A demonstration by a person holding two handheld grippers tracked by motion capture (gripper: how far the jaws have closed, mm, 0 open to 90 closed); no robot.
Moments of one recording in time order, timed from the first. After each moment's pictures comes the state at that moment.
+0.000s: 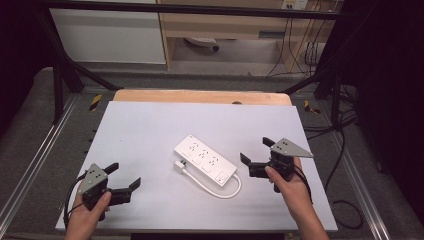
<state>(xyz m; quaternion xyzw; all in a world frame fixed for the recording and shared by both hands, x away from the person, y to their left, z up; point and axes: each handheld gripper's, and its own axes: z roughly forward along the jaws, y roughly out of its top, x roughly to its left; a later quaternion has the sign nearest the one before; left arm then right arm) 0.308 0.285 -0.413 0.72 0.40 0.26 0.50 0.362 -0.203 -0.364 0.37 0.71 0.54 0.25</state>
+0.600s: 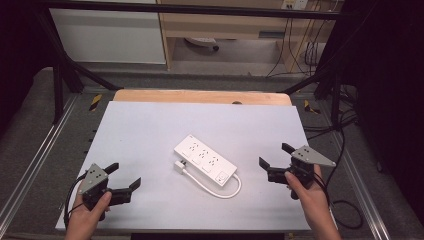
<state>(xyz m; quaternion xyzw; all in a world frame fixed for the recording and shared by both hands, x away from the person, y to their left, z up) 0.308 0.284 -0.413 0.73 0.40 0.26 0.50 0.345 -0.250 -0.371 0.40 0.70 0.52 0.27</state>
